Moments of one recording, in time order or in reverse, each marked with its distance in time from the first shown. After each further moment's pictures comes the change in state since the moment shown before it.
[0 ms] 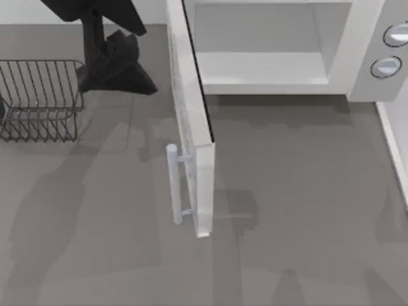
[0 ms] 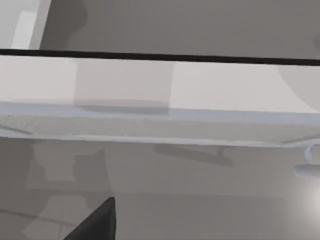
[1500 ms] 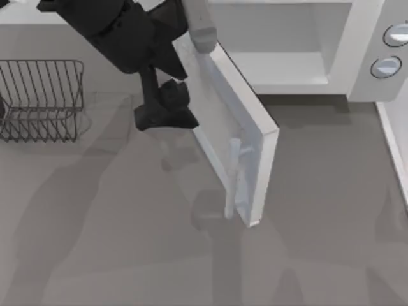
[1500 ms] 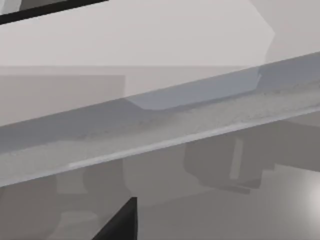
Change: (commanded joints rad) left arm -0.094 -0.007 -0.296 0.331 -0.027 -0.094; right arm 0.000 0.000 0.000 0.000 0.000 0.000
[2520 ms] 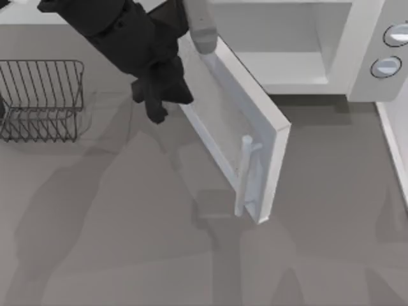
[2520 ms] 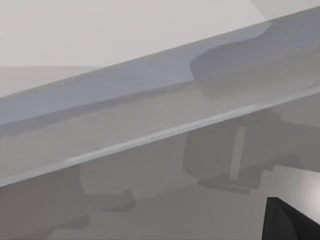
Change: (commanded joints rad) left arm 0.000 0.000 0.000 0.000 0.000 0.000; right arm 0.000 0.000 0.000 0.000 0.000 0.000
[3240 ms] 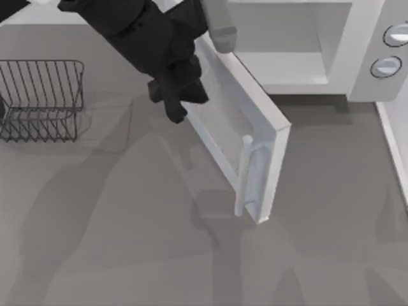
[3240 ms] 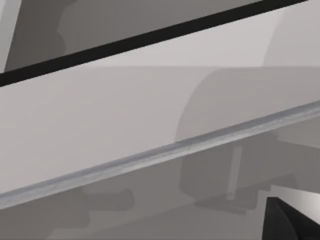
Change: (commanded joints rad) left arm -0.047 0.032 0.039 0.013 -0.016 -0.049; right arm 0.000 0.000 0.000 0.000 0.000 0.000
